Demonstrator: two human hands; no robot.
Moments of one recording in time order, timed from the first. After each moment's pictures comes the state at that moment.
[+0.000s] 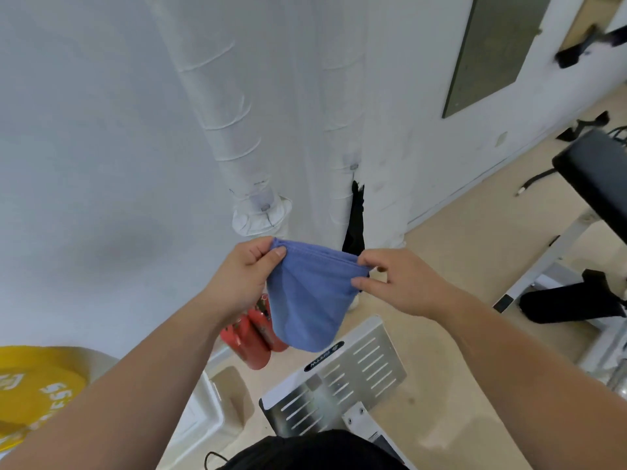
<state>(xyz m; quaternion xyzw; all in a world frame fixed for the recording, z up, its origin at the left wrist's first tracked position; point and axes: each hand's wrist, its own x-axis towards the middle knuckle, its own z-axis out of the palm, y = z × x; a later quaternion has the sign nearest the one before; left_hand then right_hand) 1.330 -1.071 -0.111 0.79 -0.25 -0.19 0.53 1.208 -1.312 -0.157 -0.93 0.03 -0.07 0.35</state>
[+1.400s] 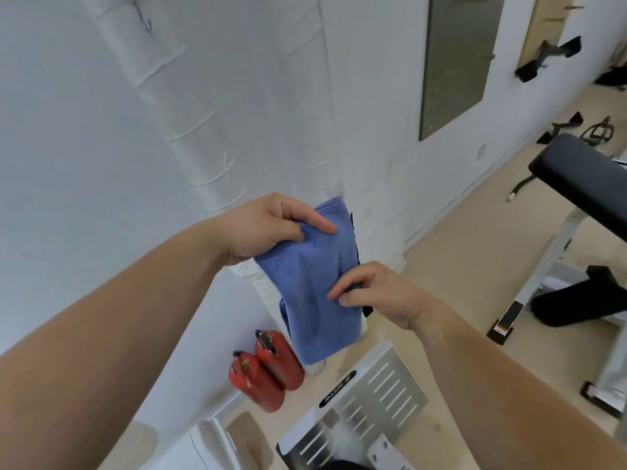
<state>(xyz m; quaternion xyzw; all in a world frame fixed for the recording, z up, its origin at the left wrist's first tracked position) 1.357 -1.148 0.004 0.78 -0.41 -0.32 0.34 1.212 -1.305 -0.140 -0.72 0.03 -0.03 0.70</state>
